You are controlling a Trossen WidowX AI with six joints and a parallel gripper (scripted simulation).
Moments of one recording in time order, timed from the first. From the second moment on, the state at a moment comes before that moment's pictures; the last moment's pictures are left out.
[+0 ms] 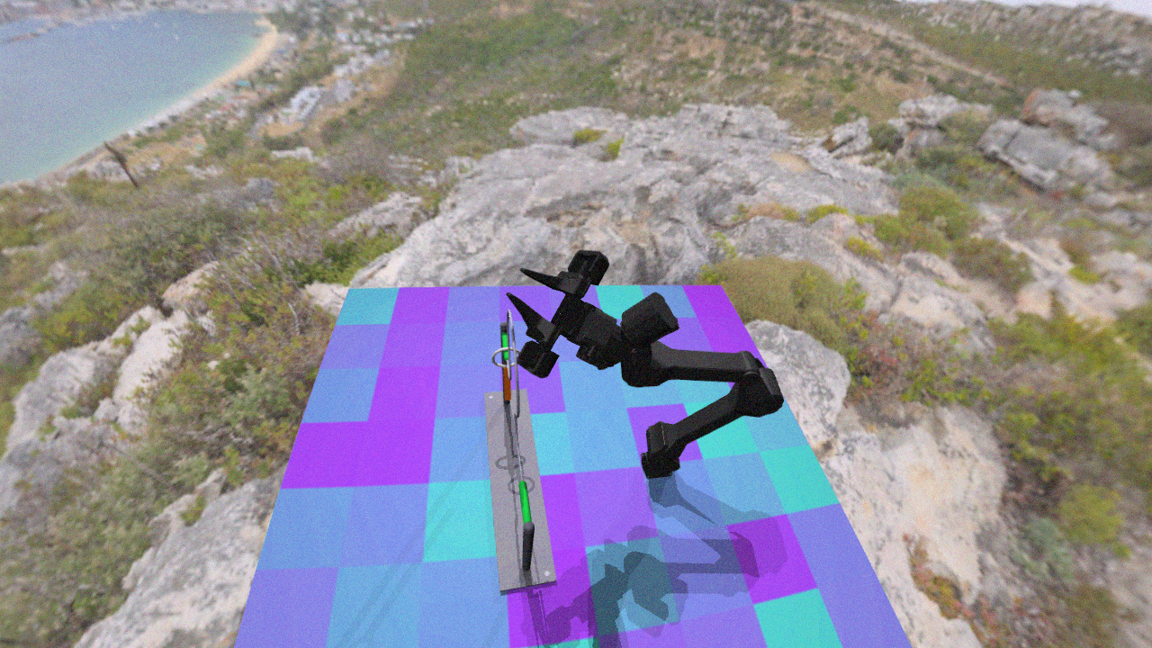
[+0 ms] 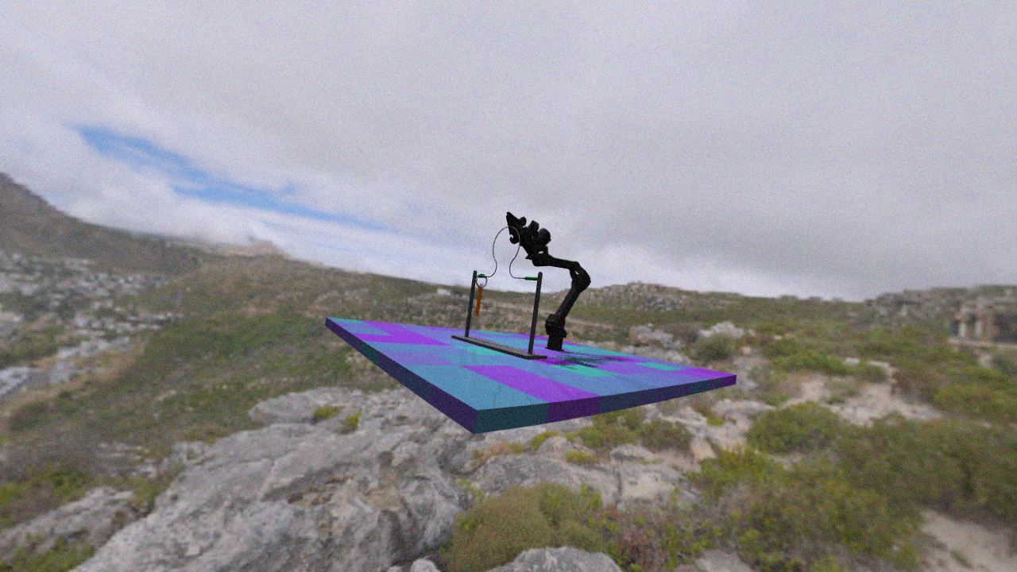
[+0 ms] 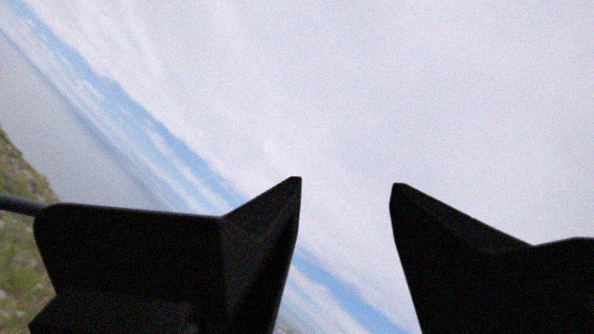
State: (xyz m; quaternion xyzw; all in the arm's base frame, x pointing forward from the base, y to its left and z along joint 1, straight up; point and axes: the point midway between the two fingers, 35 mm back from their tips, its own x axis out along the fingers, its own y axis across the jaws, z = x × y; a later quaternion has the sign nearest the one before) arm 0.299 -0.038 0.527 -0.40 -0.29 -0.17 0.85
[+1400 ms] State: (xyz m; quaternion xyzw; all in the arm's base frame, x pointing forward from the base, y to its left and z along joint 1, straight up) arm 0.289 -0.230 0.192 -0.25 -0.01 -0.09 0.97
